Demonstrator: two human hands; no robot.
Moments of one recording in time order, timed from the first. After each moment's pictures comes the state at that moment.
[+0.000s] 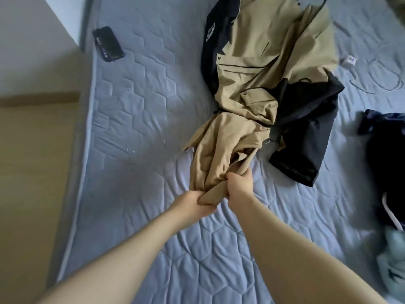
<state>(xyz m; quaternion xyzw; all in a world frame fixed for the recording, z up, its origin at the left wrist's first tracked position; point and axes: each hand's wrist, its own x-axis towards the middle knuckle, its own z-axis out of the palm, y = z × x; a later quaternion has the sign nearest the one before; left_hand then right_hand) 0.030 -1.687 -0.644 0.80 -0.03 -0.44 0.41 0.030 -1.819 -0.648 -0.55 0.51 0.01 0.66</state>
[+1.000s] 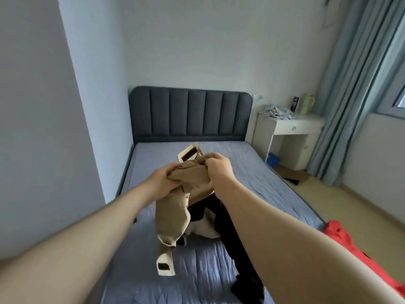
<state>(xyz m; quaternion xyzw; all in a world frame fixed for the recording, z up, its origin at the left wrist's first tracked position) 0.076 -1.655 -0.120 0.84 -0.27 -0.07 0.46 0.025 -1.803 -0.091 -0.72 0.18 -0.15 0.65</state>
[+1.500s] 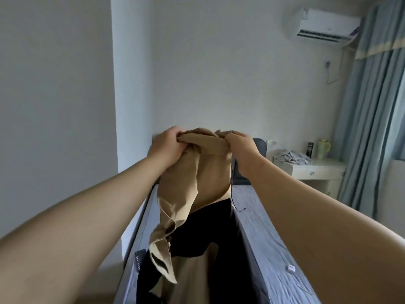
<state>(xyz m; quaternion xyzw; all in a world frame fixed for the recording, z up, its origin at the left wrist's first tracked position) 0.065 -1.632 0.063 0.84 -0.21 0.25 0.42 0.011 -1.792 0.078 -0.74 0.05 -0.25 0.62</state>
